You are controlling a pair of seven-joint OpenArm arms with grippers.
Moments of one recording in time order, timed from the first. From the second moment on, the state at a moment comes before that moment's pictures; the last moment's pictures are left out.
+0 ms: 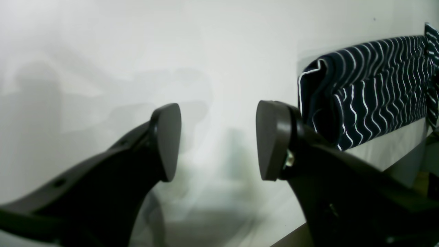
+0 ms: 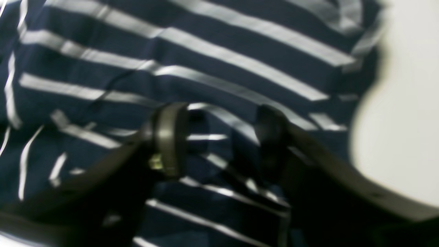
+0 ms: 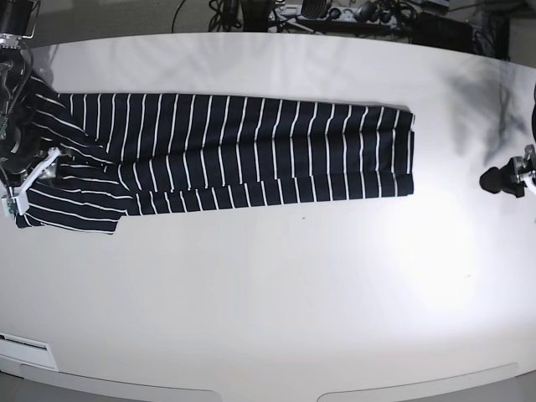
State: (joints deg) left arm -11.8 -56.2 -0.5 56.9 -84.5 -30.6 72.4; right arm -9.6 33.0 21.7 94.0 30.2 19.1 -53.7
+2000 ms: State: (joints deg) left arm -0.8 -28.8 -1.5 66.3 -88.0 -32.7 67.0; right arm -8.9 38.4 31.7 94.0 43.9 28.3 -56.0
